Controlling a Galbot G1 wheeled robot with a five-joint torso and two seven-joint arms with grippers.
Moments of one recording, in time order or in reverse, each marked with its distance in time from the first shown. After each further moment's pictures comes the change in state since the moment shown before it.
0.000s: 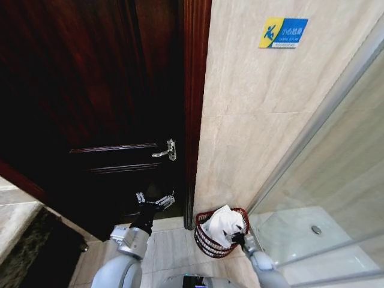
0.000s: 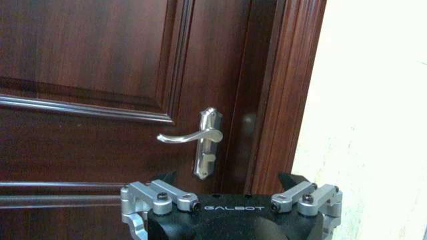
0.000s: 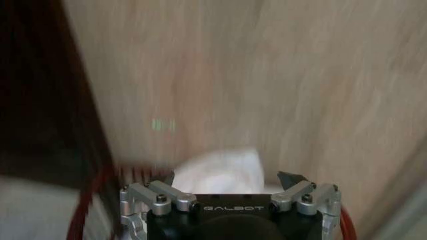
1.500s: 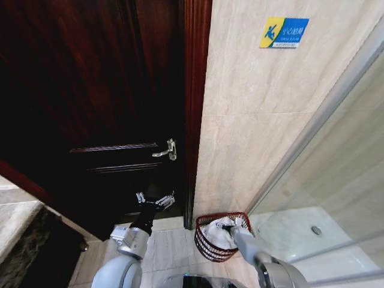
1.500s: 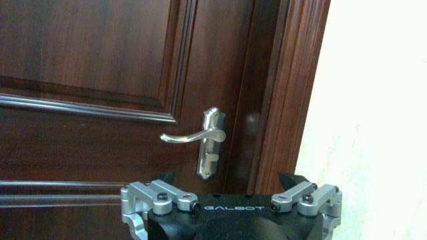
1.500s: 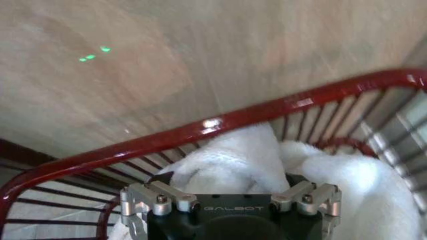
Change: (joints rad) left arm 0.000 0.000 0.000 0.000 0.000 0.000 0.000; right arm 0.526 0.134 0.012 -0.842 0.062 -0.274 0.157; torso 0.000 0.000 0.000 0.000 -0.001
